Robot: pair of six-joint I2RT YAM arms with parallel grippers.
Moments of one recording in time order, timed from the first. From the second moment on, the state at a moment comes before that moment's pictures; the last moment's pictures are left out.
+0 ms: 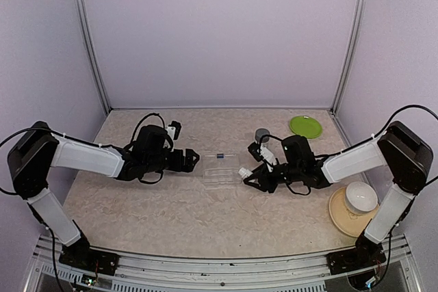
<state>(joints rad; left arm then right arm) -0.69 1.64 0.81 0.26 -0.08 -0.35 0.67 1.68 0.70 0.38 -0.43 -0.04</state>
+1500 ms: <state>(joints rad) -0.70 1.71 0.73 0.45 0.02 -0.34 0.66 1.80 0.92 0.05 -0.38 -0.07</state>
